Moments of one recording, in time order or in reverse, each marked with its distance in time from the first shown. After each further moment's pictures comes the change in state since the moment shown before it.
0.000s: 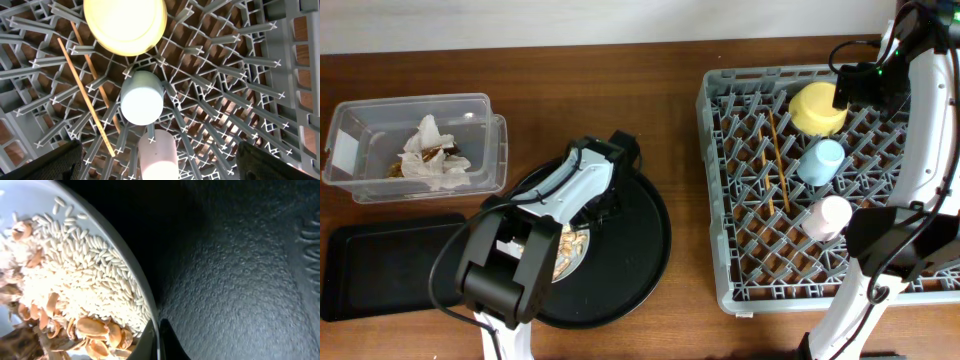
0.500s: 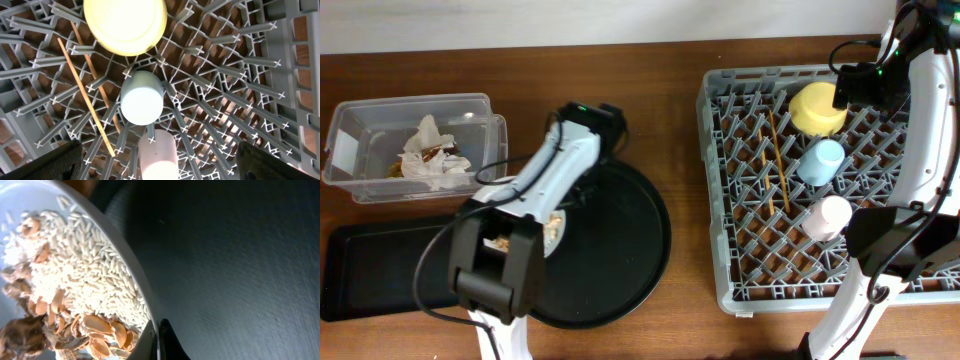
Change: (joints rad) left arm 0.086 0.003 0.245 -0.317 -0.133 -0.038; right arm 0.000 0.000 0.000 0.000 0.000 0.000
